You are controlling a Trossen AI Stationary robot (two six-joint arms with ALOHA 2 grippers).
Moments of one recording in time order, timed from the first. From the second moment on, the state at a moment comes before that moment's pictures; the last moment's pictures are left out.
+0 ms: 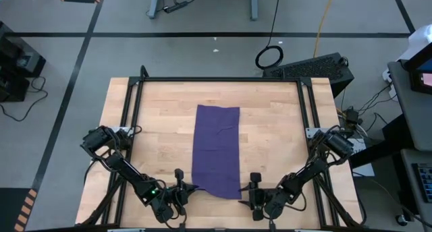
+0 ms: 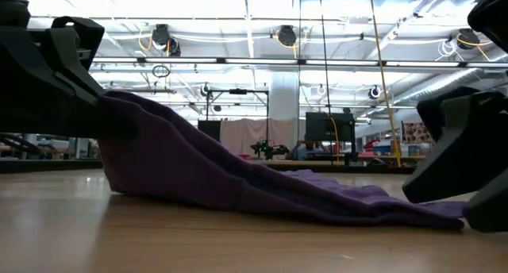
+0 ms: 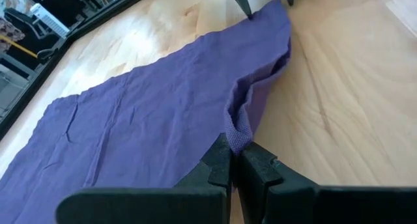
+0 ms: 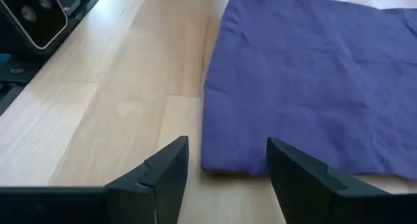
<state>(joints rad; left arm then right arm) -0.84 1.91 0.86 0.22 -0.92 -0.23 0.81 1.99 0.78 0.51 0.68 0.46</state>
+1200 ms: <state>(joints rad) -0.89 1.81 0.86 0.23 -0.88 -0.33 0.78 1.80 0.78 0.46 0.49 0.52</state>
